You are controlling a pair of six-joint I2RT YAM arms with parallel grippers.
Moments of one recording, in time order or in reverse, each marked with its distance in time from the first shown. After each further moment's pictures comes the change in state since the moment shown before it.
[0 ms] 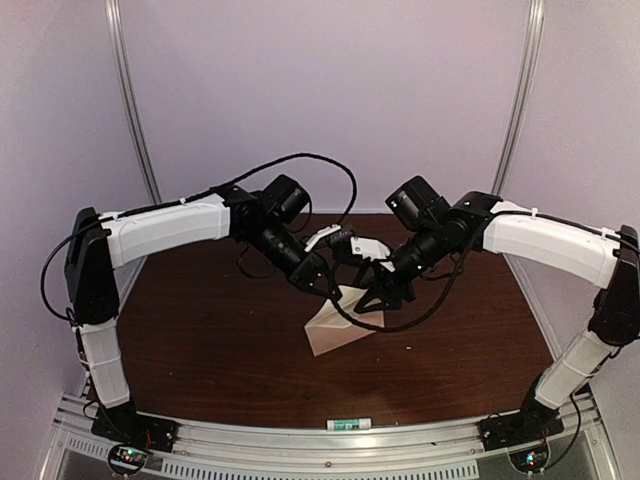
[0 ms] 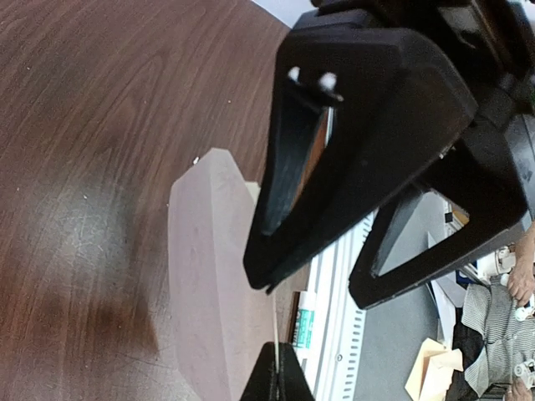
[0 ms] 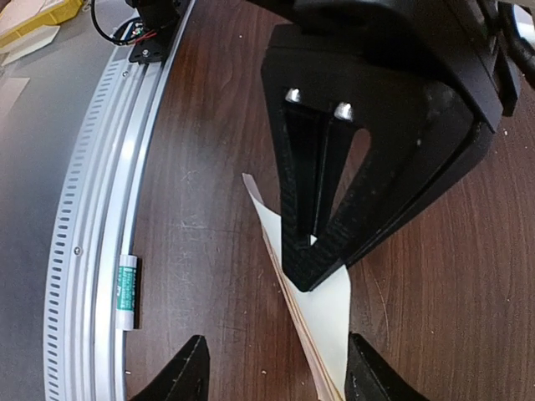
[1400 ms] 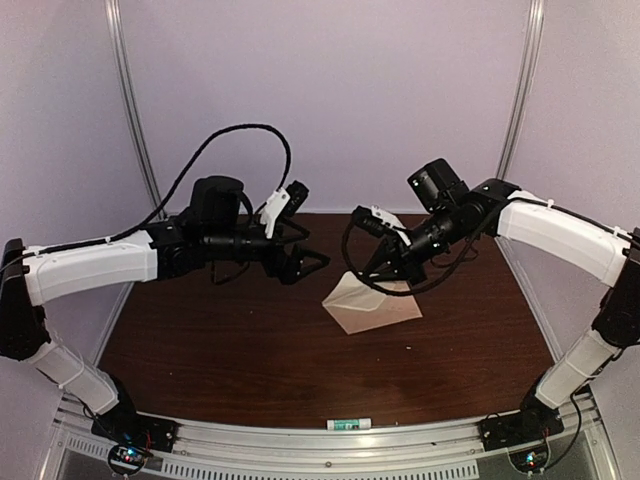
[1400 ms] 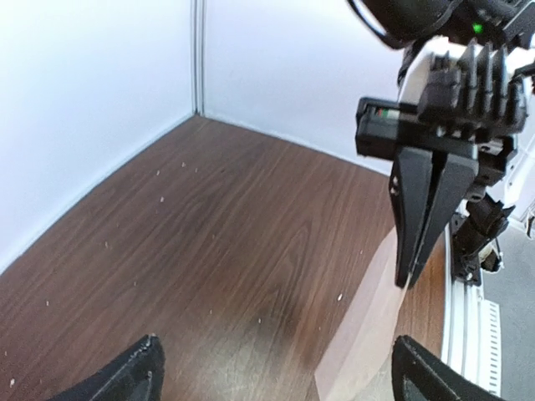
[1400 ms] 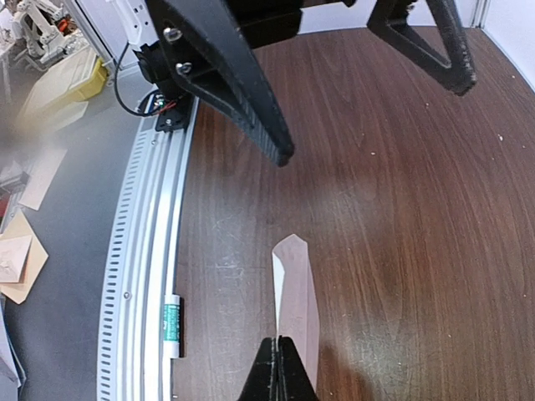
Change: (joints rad) left arm -0.007 -0.462 -0.551 0.764 -0.467 -0.055; right arm -0.112 -0.029 0.026 0.003 -0.208 0.136
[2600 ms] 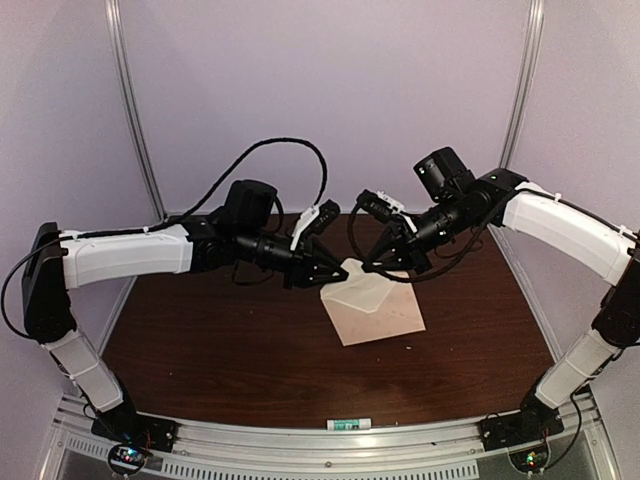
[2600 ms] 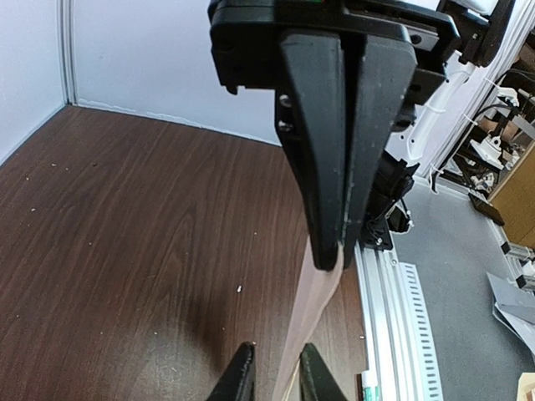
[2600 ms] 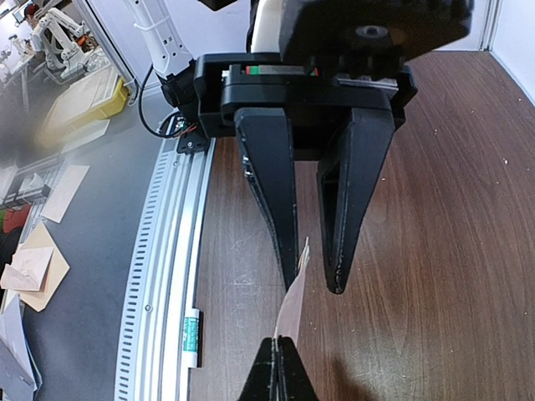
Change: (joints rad) left arm -0.018 0.189 0.120 -0.006 0.376 0.030; right arm -0.025 0.000 0.076 -0.059 -0.103 0.002
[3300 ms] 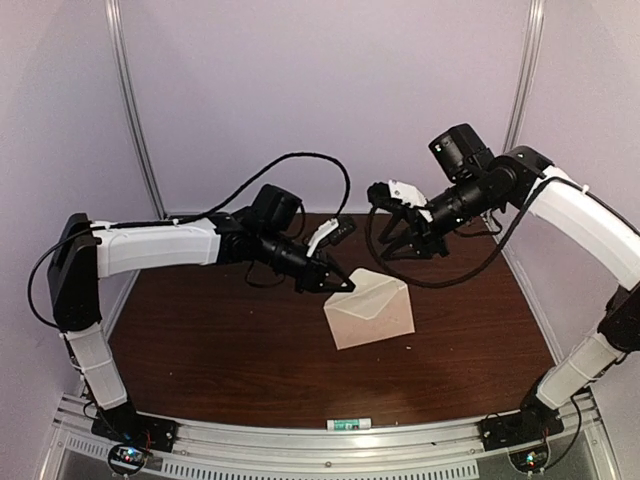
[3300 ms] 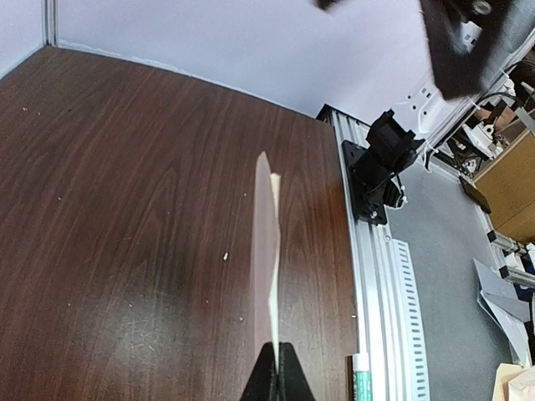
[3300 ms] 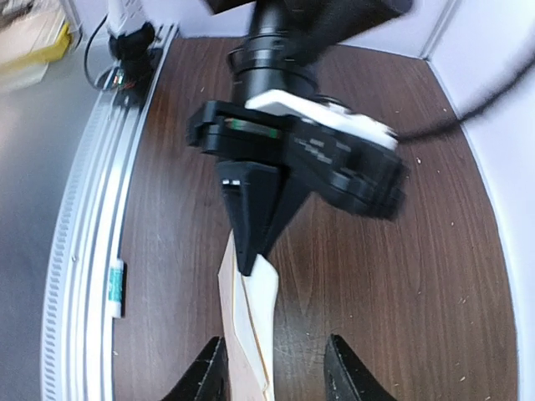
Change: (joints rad) left arm -0.003 0.134 0.133 -0.179 0.041 0.021; right arm -0.020 -0.040 0.156 -0.158 0.232 -0.215
